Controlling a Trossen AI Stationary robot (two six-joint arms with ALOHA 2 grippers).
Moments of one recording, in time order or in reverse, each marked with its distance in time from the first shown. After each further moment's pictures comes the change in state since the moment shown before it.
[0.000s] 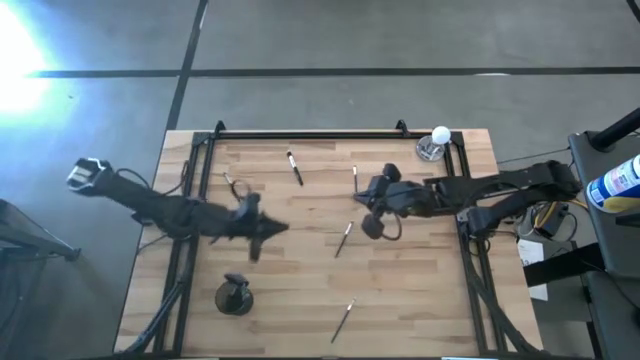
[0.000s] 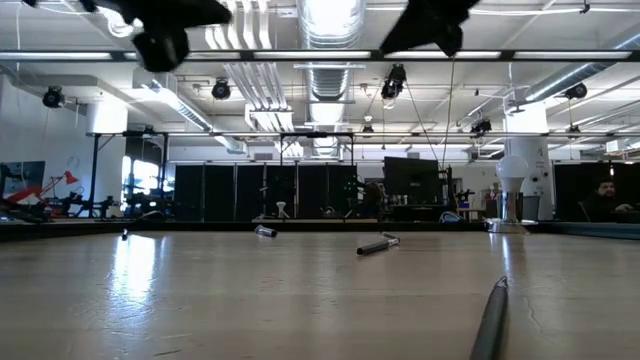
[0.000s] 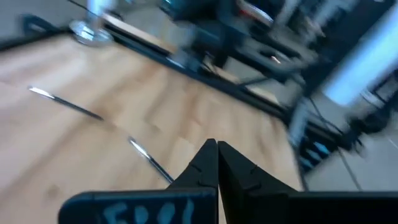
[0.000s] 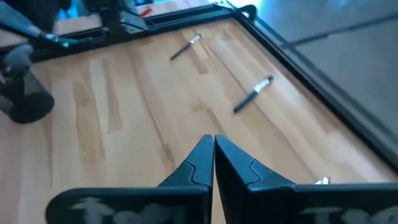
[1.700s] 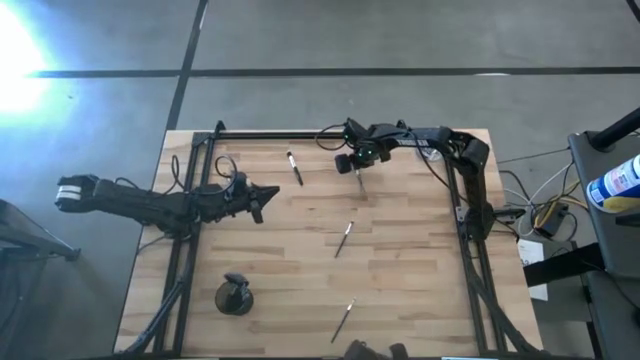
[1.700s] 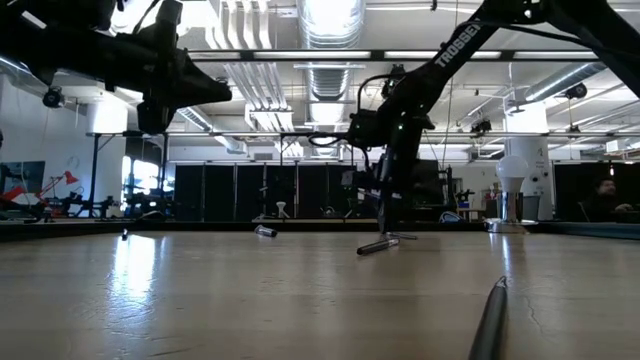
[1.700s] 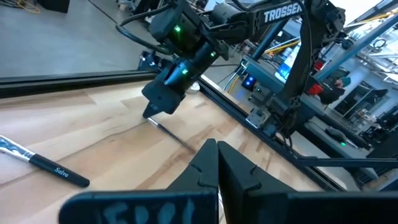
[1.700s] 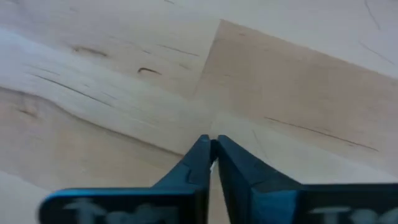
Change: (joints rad) left arm 0.329 -0.110 -0.322 0.354 -0.043 -0.059; right arm -0.711 0.768 0.314 -0.215 -0.429 0.333
